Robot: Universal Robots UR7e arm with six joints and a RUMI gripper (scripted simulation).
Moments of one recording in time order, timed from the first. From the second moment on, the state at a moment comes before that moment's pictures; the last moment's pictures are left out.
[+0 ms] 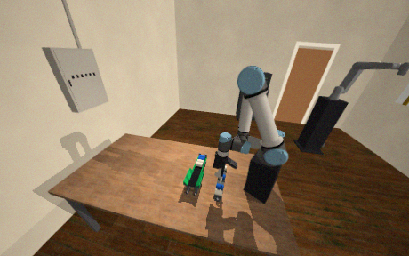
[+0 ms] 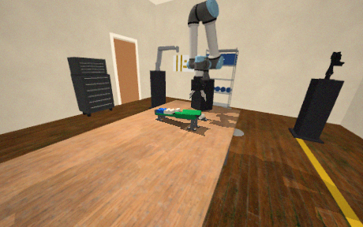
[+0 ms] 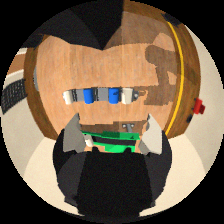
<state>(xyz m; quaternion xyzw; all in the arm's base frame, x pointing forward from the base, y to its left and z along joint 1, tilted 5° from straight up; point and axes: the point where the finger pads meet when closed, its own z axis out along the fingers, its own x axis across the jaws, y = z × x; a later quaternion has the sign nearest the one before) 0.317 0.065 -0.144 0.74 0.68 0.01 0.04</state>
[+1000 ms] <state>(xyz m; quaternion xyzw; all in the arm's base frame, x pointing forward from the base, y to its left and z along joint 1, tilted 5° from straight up) 0.314 0.066 -0.162 0.88 0.47 0.02 0.03</state>
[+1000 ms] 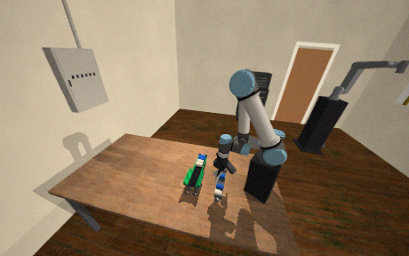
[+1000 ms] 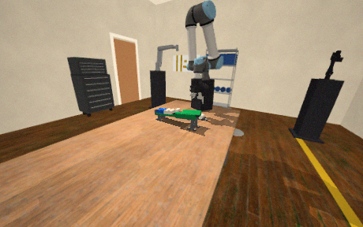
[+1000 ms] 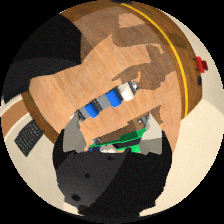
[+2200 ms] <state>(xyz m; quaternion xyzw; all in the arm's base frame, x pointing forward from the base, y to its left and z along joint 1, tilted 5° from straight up) 0.316 0.064 -0.186 1.00 0.06 0.03 0.02</state>
